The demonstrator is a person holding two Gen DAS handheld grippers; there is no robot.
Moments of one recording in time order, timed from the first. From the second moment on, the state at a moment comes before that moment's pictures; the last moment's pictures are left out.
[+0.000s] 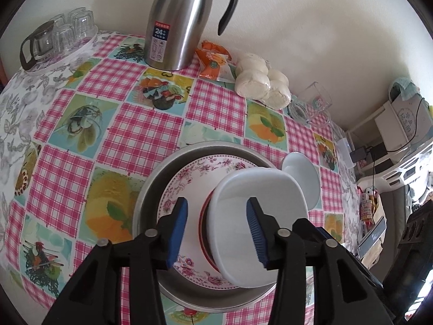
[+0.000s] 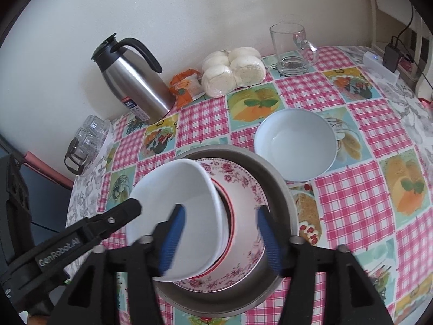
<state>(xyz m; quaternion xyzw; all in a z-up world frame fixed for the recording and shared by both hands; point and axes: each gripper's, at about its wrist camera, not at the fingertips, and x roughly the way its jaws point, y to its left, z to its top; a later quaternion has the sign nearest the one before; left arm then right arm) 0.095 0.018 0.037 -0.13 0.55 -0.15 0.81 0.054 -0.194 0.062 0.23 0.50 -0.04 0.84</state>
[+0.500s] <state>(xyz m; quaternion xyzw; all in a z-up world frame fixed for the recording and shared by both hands) 0.102 0.030 0.023 -0.13 0.57 -0.09 0.80 0.057 -0.196 0.042 0.22 0.53 -0.07 0.81</state>
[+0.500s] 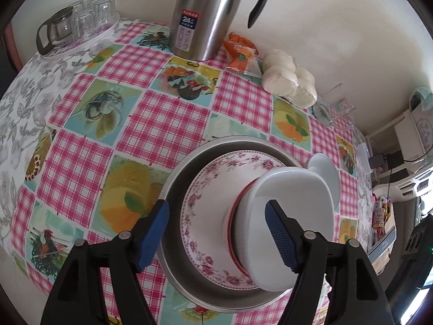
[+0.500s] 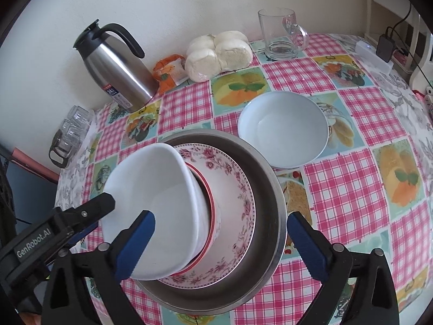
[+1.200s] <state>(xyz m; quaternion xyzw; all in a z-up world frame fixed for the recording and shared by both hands) 0.105 0.039 0.028 -0.09 0.54 -0.03 0.84 0.055 -0.201 0.038 0.22 0.53 -0.08 0.81</state>
